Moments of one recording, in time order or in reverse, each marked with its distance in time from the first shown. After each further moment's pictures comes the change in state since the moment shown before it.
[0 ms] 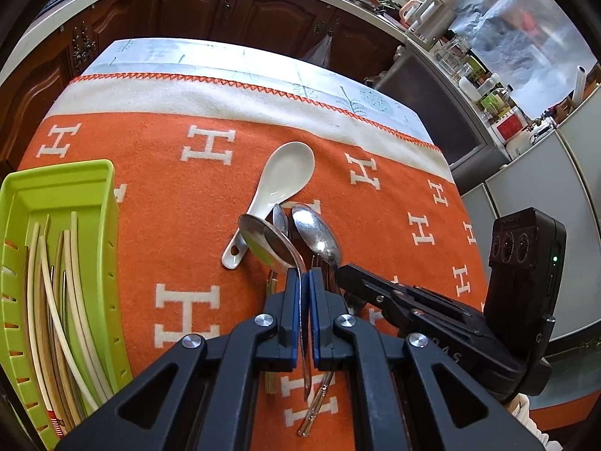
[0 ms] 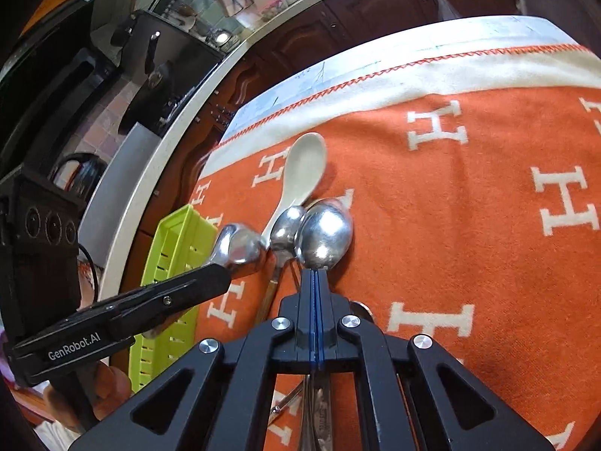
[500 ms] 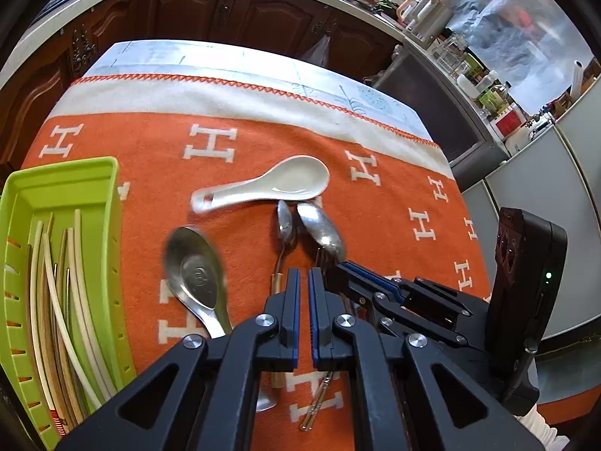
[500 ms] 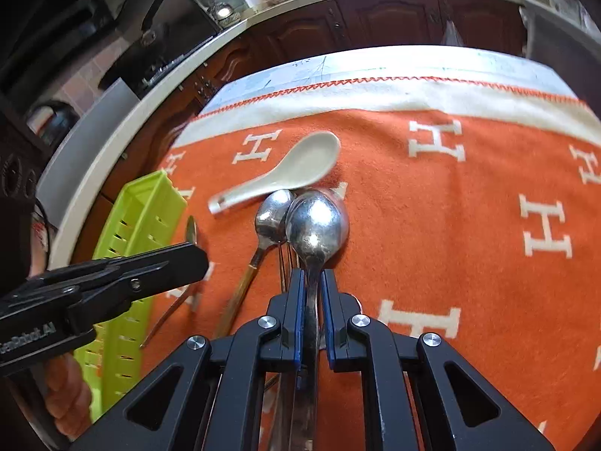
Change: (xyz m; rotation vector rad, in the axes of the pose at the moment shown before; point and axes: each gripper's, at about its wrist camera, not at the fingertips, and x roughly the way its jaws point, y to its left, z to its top) left arm -0.003 0.003 -0.005 0.011 -0.004 0.010; right arm 0.017 0.034 -0.010 -0.170 0.016 -0.203
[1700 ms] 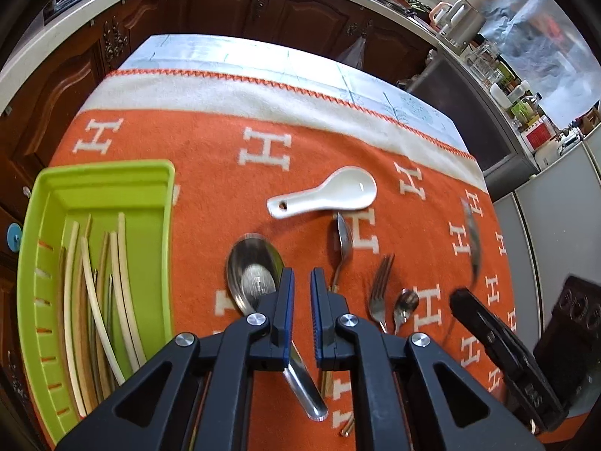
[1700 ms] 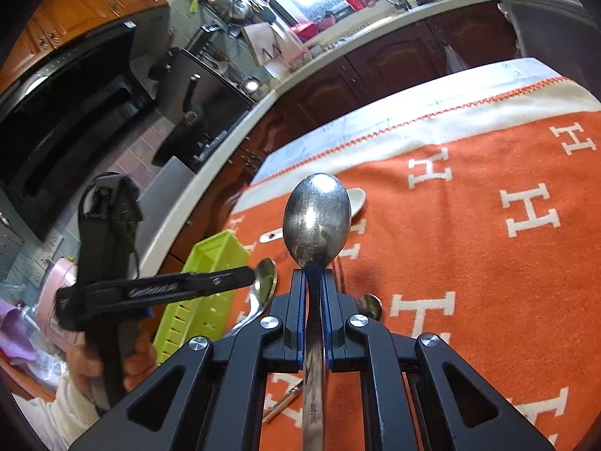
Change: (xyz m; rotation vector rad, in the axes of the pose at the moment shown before) left arm -0.004 0.028 0.014 -0.053 0.003 0.105; right arm -0.074 -0.045 -0.038 0.148 -0.270 0.287
